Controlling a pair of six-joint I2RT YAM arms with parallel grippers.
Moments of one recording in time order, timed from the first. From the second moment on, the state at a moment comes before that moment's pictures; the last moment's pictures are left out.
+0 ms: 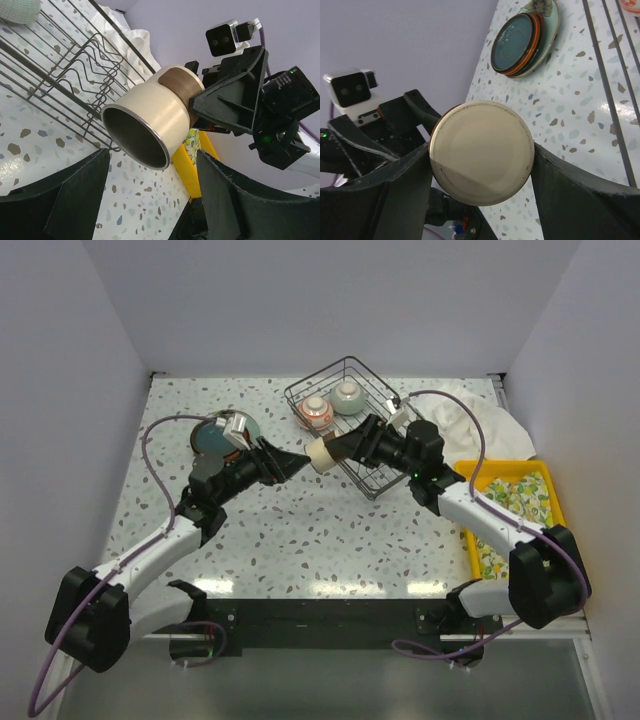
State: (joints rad) left arm -0.44 1.10 0.57 0.51 0.40 -0.88; right arm 0.47 1.35 0.83 0.36 -0.43 0.96
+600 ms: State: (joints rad) left arm -0.49 1.24 0.54 0.80 0.39 -1.01; right arm 0.47 1.40 0.82 0.49 -0.48 1.08
